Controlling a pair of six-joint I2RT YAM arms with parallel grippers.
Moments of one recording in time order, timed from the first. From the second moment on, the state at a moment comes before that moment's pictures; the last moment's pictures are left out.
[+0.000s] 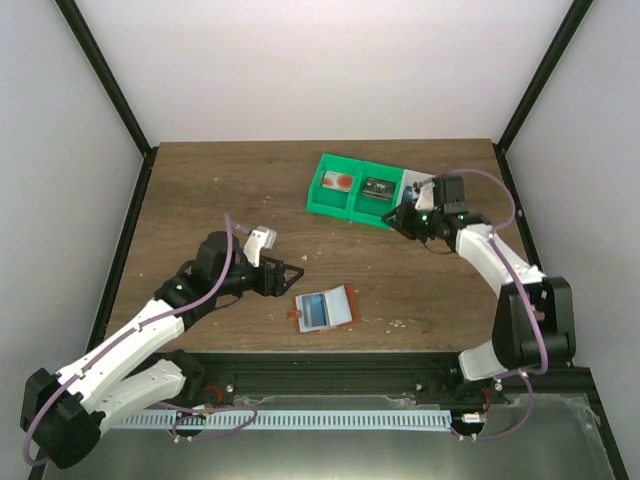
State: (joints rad) left arm -0.62 0.90 0.66 -0.28 0.38 -0.44; right arm 0.13 1.51 1.03 -0.34 -0.58 0.57
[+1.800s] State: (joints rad) left arm -0.62 1.46 0.33 0.33 0.57 -0.70; right arm 0.79 1.55 0.58 0.06 -0.45 0.80
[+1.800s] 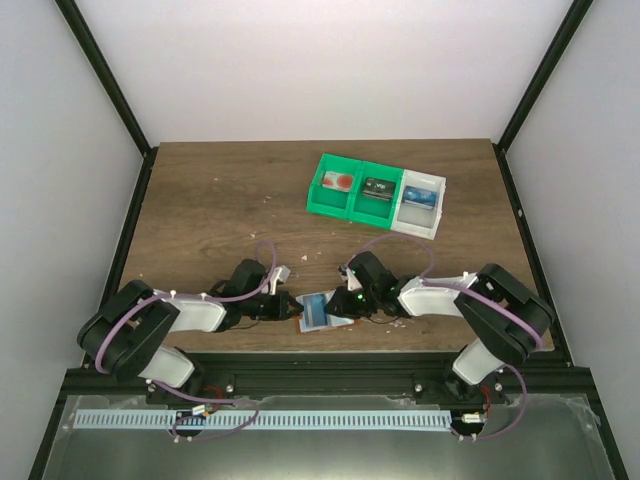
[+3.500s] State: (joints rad) left arm -0.62 1.47 0.32 0.36 0.57 -0.68; right arm 0.79 1.54 0.50 0.24 -0.49 0.86
